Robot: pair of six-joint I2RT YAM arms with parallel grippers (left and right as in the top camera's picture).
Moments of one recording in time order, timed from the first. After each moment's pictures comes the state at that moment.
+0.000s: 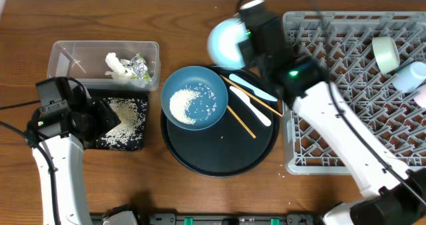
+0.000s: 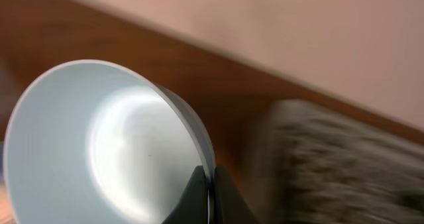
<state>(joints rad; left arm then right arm) 0.37 1.22 1.00 -1.00 0.19 -0.28 0.54 1.63 1.54 -0.54 0.43 0.00</state>
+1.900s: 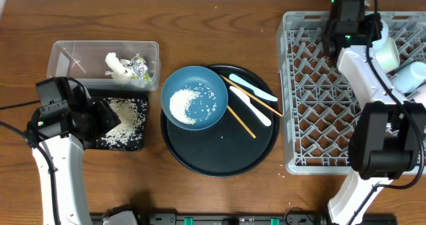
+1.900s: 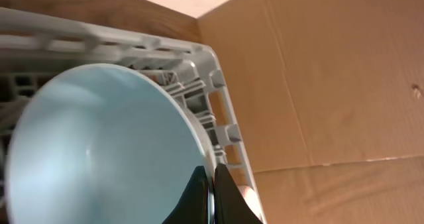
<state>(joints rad) 0.37 1.22 1.00 -1.00 0.19 -0.28 0.02 2.00 1.54 -0.19 0.99 -0.45</state>
